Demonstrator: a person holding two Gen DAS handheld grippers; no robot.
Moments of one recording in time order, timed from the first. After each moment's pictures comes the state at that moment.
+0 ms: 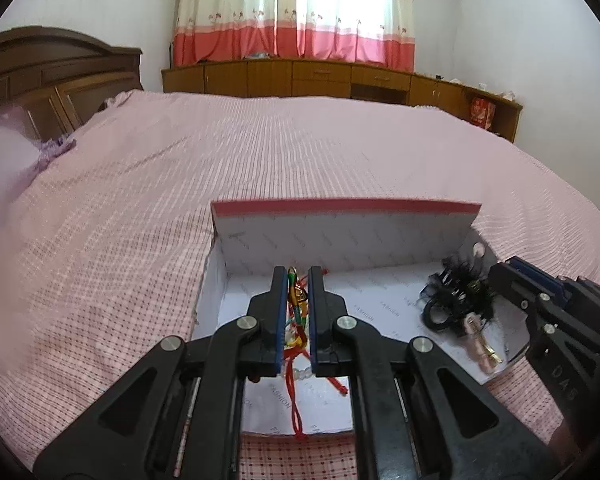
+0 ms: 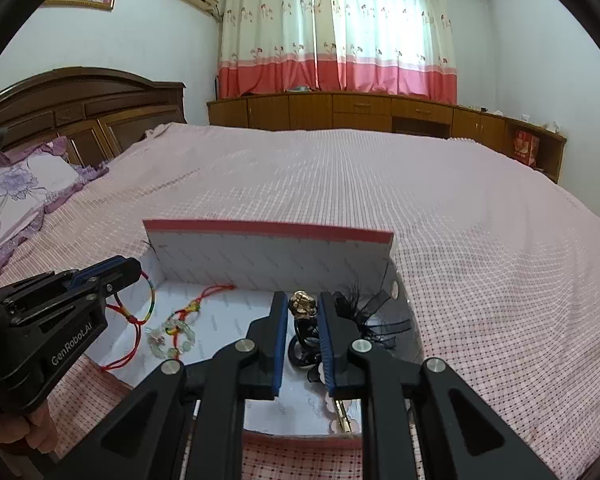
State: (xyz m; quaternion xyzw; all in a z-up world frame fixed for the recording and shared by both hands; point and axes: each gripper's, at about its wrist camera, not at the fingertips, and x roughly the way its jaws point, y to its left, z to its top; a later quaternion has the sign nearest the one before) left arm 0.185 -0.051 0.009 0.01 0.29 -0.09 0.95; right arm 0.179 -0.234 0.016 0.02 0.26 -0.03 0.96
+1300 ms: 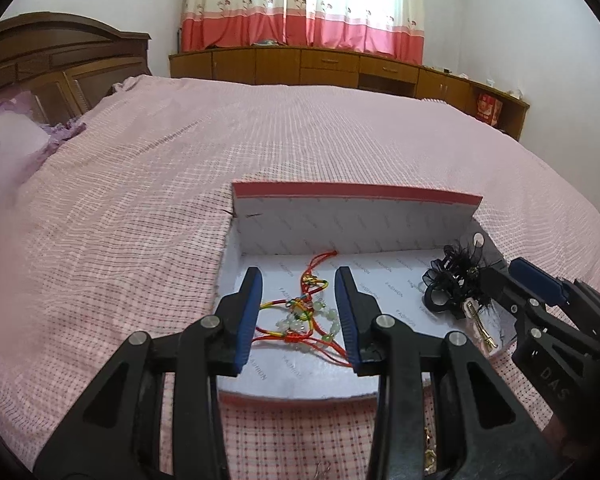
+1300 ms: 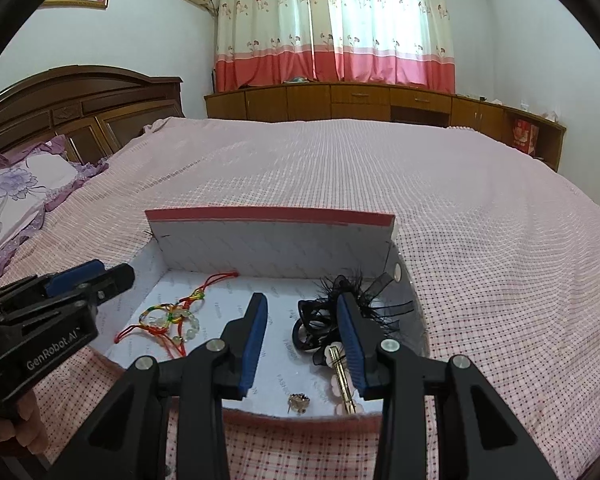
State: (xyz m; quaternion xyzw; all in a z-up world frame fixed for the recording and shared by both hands) left arm 0.165 -0.042 0.022 -0.01 0.31 -0.08 0.95; right arm 0.170 -0.234 0.016 0.03 0.27 -0.03 0.96
